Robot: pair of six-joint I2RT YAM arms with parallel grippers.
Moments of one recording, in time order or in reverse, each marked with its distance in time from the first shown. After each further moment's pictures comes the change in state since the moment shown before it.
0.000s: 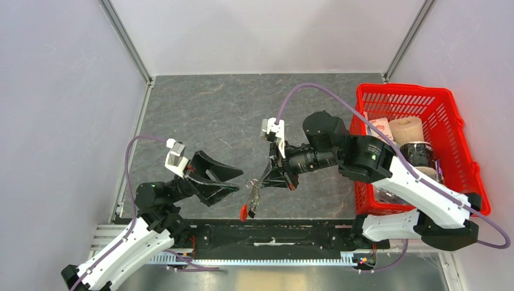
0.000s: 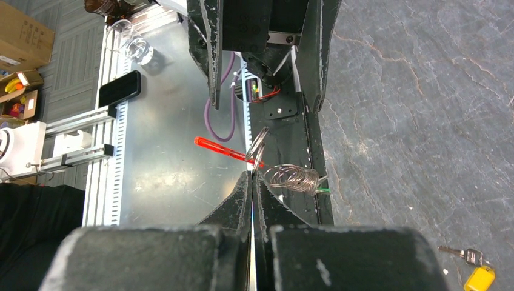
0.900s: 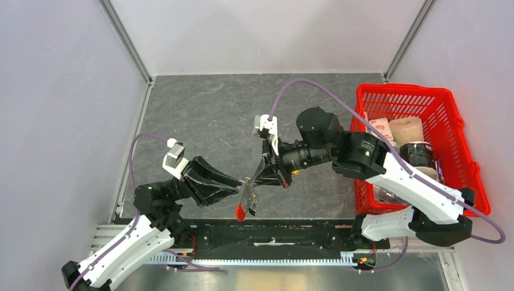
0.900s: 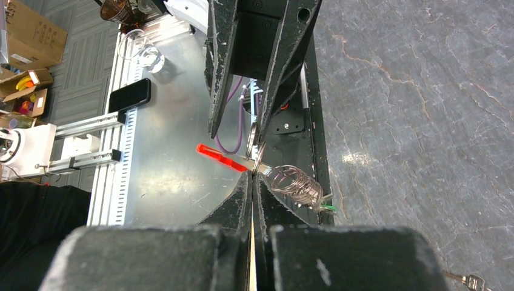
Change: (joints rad) left arm 0.000 0.051 -0.005 0.187 0.104 -0.106; right arm 0.018 0.061 0.074 0.024 -0.022 0.003
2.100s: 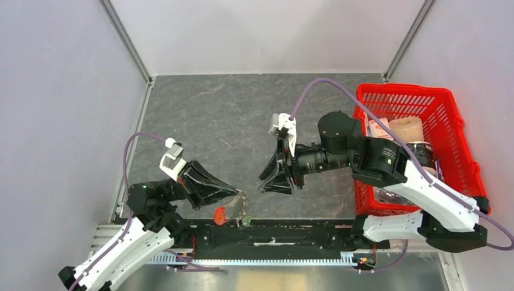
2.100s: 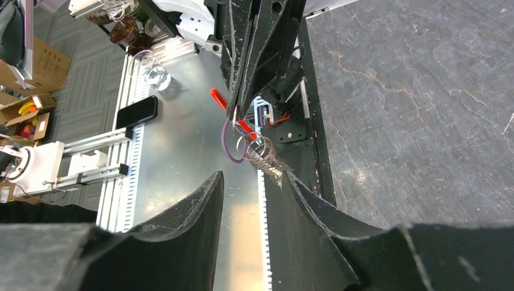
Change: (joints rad) left arm 0.001 -0.042 0.077 -0.150 0.063 0.014; right arm 0.013 -0.107 -0.036 0.022 0.055 0.054
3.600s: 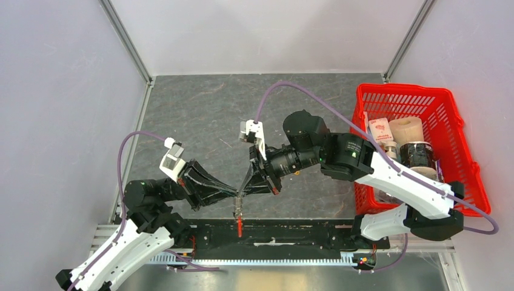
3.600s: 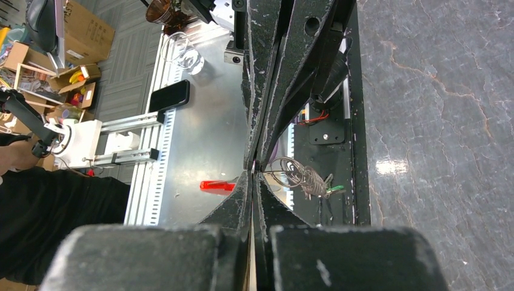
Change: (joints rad) left arm 0.000 -0.010 0.080 -0.189 0.024 0.095; right arm 0.052 0.172 0.068 0.042 -0.115 0.040
